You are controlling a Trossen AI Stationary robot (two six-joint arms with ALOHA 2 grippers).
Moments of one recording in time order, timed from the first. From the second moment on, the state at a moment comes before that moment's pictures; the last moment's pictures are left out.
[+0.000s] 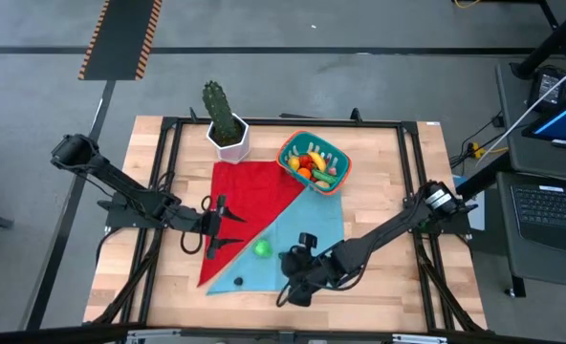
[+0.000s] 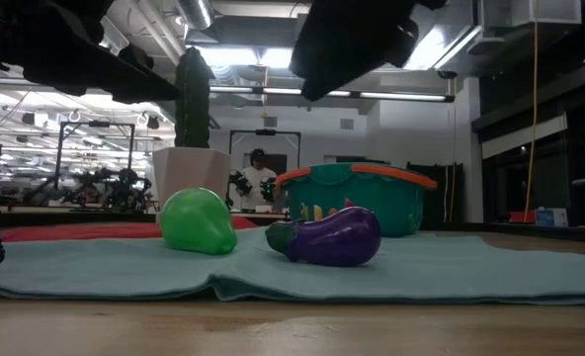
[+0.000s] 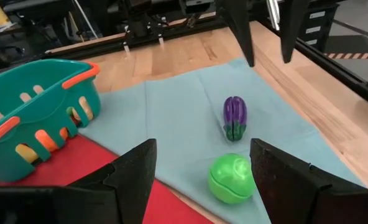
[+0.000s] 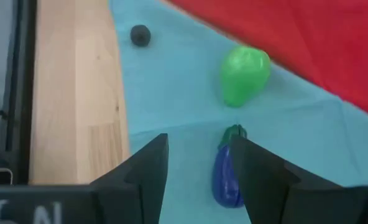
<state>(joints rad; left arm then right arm) -0.45 1.08 0.30 0.44 -0.39 0.04 0.53 2.00 1.57 -0.59 0.39 0.60</state>
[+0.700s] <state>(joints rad) -0.45 1.08 0.30 0.43 -0.39 0.04 0.47 2.02 1.57 -0.66 0.31 0.70</state>
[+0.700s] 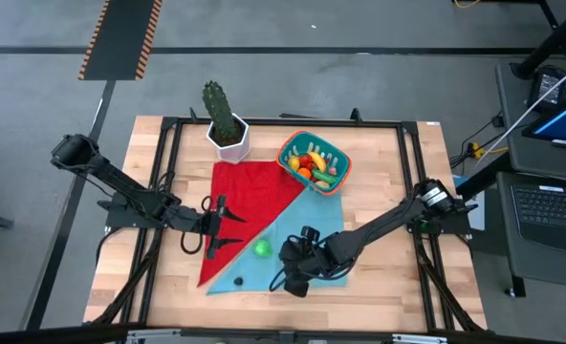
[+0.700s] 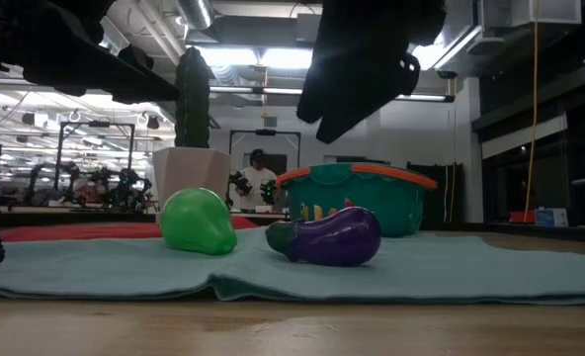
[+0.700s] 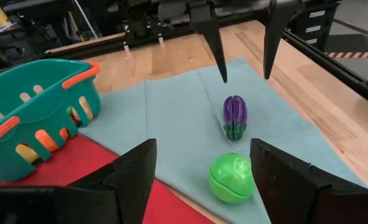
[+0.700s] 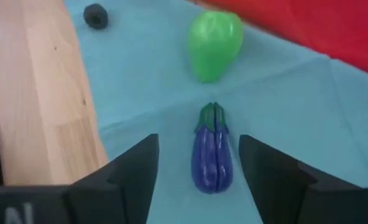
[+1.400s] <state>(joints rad) -0.45 1.08 0.30 0.39 -0.39 0.03 0.46 2.14 1.57 -0.65 0.28 0.67</state>
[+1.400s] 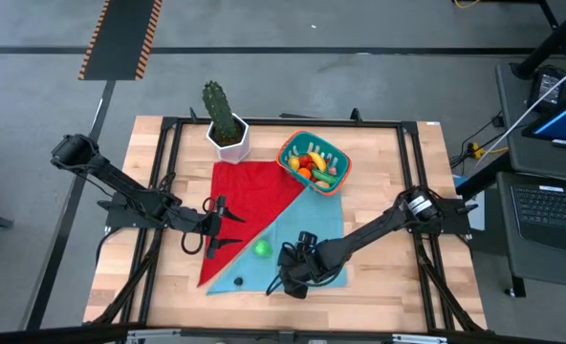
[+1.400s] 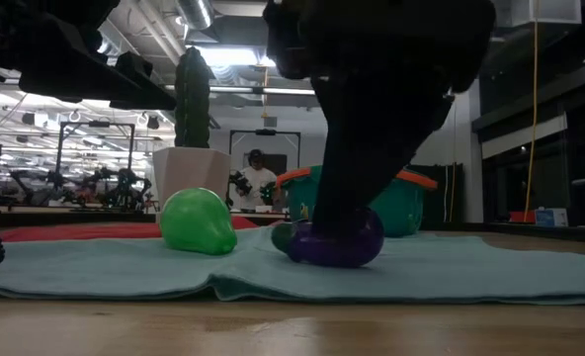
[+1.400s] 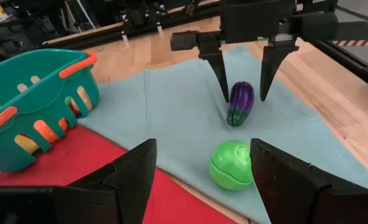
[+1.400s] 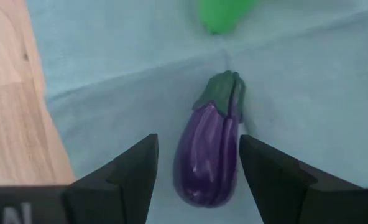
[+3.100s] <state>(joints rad) -0.45 1.08 0.30 0.38 -0.39 0.03 0.44 2.16 1.56 -0.68 0.23 0.68</state>
